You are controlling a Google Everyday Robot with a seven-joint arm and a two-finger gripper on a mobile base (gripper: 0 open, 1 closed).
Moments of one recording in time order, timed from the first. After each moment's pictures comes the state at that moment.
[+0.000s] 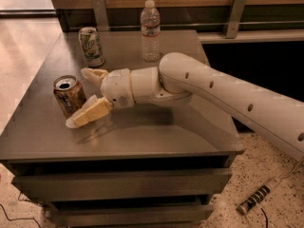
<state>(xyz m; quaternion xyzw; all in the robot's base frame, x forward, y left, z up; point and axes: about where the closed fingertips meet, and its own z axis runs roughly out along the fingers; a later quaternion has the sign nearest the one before) 0.518 0.182 0.872 -0.56 0.51 0.45 0.47</state>
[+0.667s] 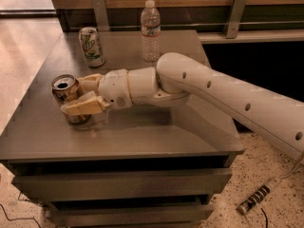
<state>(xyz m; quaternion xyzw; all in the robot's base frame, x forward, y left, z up) 0.516 0.186 0.874 -0.57 0.51 0.45 0.47</state>
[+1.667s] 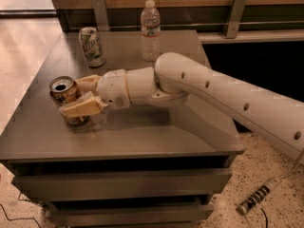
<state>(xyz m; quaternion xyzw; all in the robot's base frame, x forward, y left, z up) 0.513 0.190 0.874 -0.57 0.50 0.45 0.47</state>
